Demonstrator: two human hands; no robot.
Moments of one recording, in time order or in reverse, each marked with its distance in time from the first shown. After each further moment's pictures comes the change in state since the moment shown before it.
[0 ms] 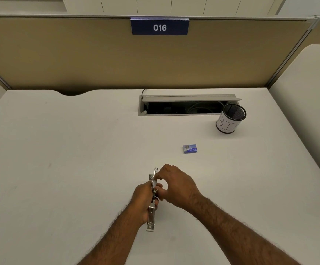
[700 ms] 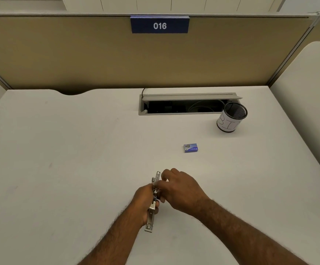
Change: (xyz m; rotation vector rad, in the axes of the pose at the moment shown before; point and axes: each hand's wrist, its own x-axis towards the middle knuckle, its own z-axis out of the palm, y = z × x) left_hand 0.009 -0.004 -0.002 0.039 -0.011 -0.092; right_hand -0.012 0.013 0.002 -0.365 -0.004 -0.305
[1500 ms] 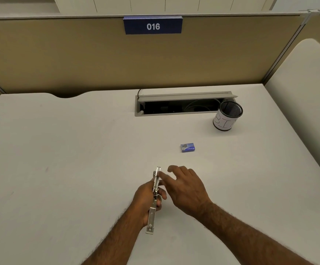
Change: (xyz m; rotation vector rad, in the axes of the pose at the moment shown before) left_hand -0.002 -0.001 0.007 -0.070 -0.112 0.120; right_hand -0.015 0.010 0.007 -0.031 0.221 0.145
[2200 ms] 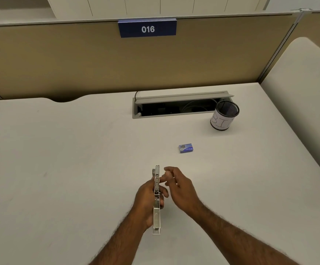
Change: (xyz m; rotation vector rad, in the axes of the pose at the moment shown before) left_hand -0.010 0.003 0.012 -0.024 -0.022 0.102; right_hand 0.007 -0.019 0.005 0.889 -0.017 0.633
